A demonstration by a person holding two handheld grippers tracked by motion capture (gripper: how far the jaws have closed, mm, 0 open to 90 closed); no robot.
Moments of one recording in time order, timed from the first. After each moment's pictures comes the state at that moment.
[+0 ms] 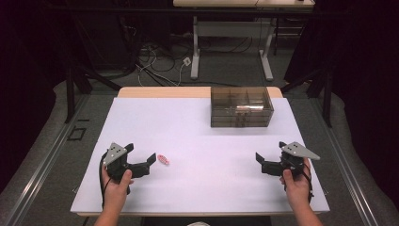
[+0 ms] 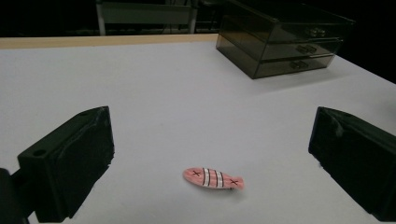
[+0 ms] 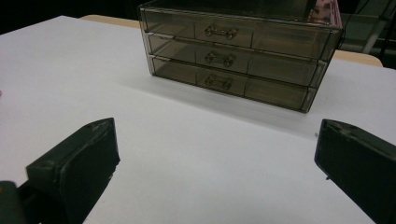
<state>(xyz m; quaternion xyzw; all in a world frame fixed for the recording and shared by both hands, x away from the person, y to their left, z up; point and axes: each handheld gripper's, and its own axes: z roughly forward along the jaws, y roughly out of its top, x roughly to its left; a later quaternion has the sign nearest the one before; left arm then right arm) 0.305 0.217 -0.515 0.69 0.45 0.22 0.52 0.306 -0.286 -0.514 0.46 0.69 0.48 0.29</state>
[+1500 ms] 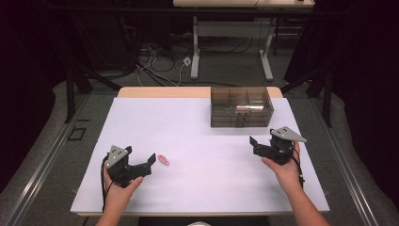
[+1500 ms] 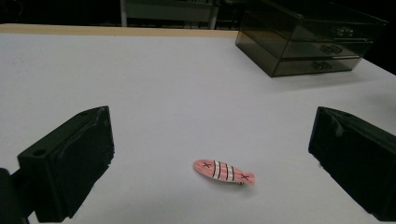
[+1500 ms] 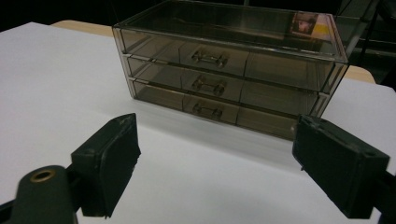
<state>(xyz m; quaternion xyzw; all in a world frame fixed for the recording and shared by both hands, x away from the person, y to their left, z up) 0.300 0.212 -0.522 0.67 0.49 0.24 0.51 0.351 -0.264 -0.501 0.48 0.68 0.46 0.31</state>
